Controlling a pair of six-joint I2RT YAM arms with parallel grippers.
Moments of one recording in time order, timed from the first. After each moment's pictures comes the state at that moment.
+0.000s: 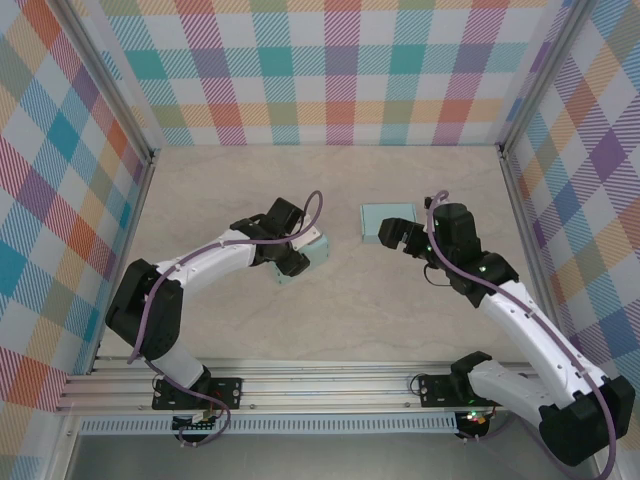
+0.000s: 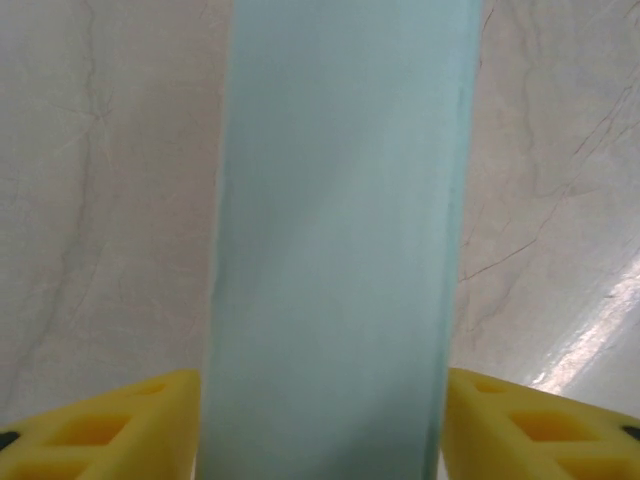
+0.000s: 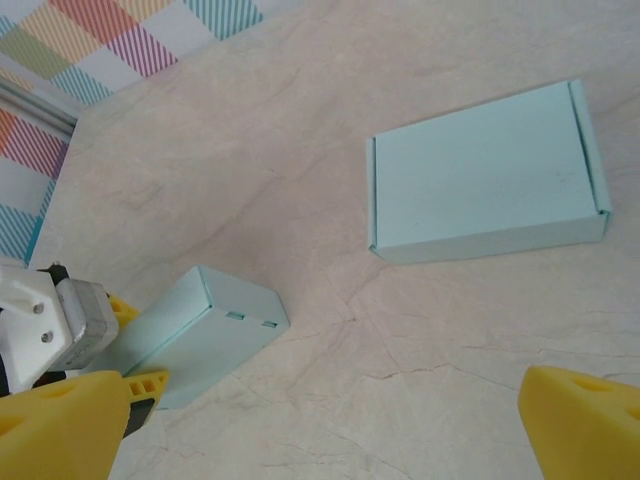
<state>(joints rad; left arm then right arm) -0.61 1.62 1.13 -0.59 -0.05 0.36 0.44 0.96 0.88 -0.50 -0.03 0.60</state>
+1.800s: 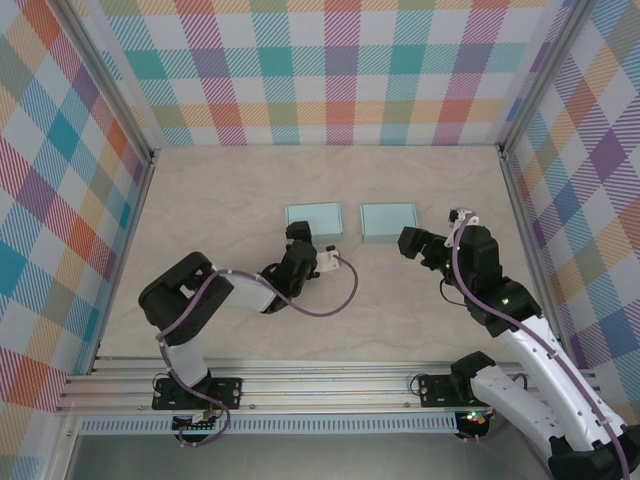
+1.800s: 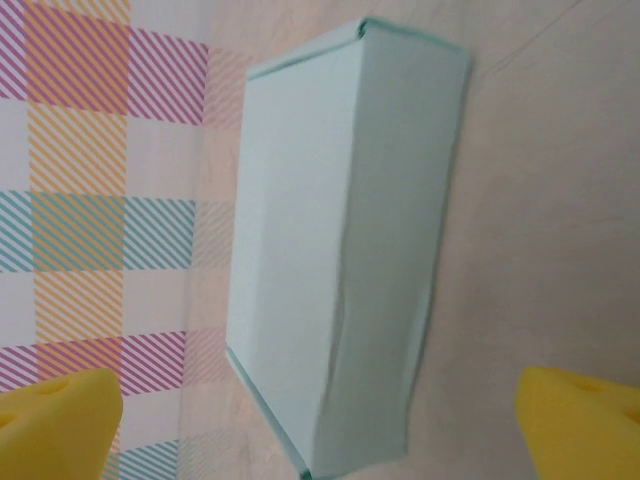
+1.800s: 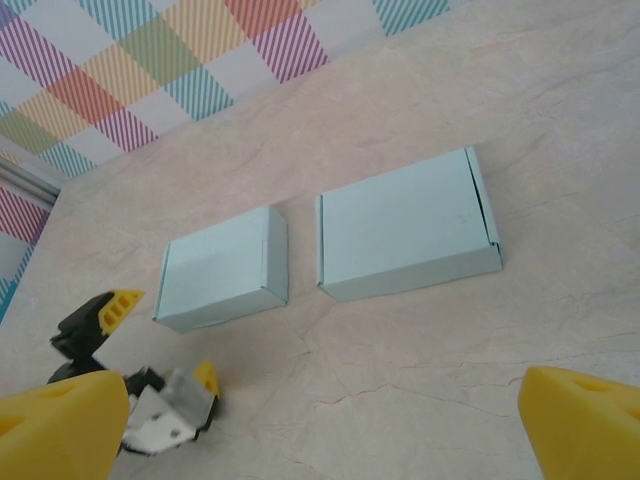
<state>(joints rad) -0.80 1.77 0.70 0.59 -0.53 1.04 0.44 0.74 0.80 -0.54 0.12 0.59</state>
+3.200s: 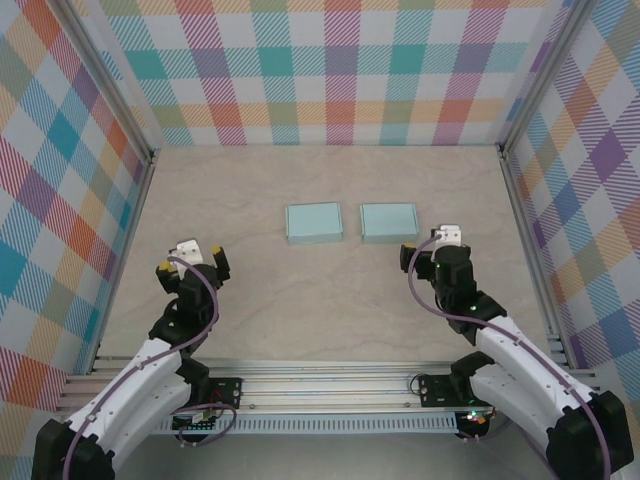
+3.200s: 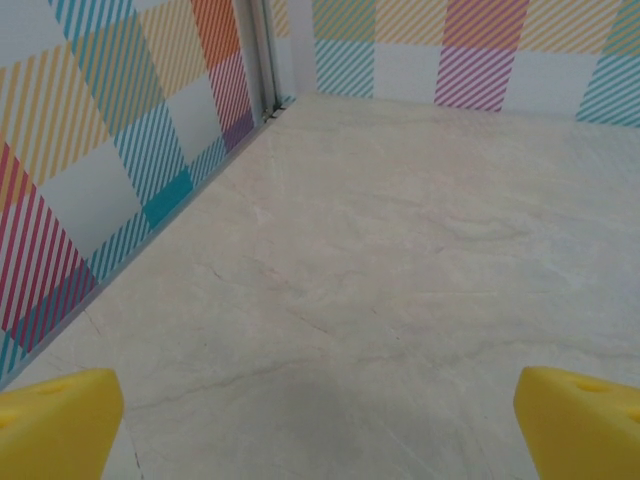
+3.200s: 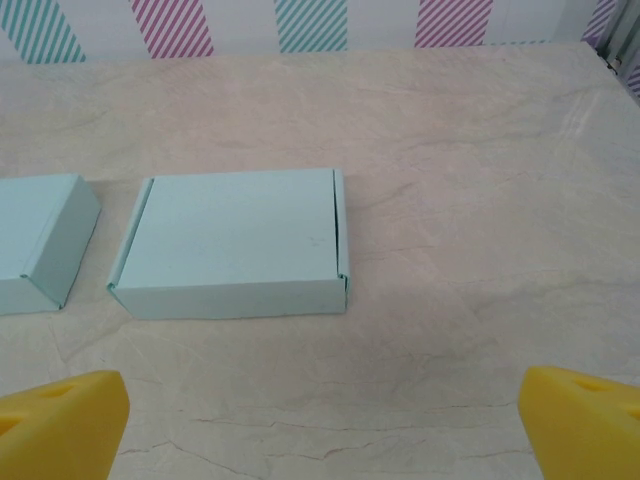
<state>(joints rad) -0.39 0.68 0.31 -0.02 -0.77 -0.23 0.44 0.81 0.43 -0.07 0.36 0.21</state>
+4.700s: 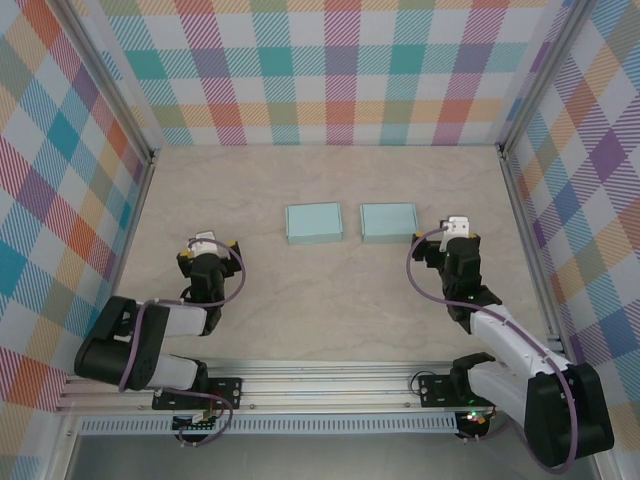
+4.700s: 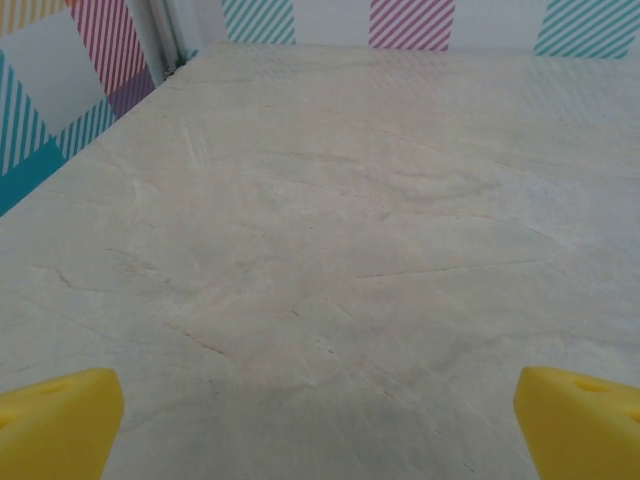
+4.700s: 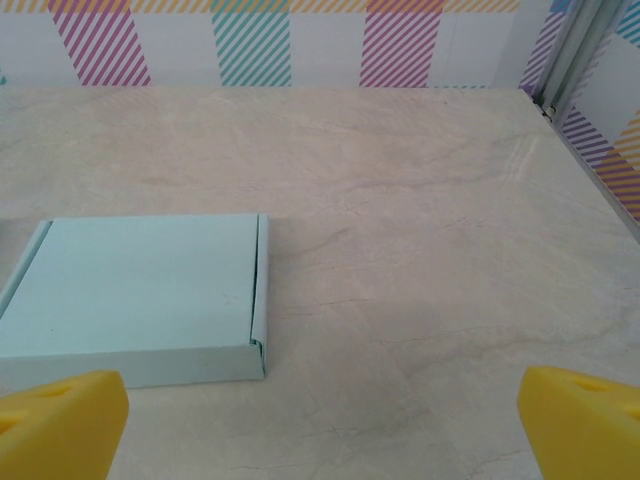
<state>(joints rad) -0.21 1.42 0.23 0.85 -0.45 -0.11 0.25 0.98 0.38 0.23 0.27 0.07</state>
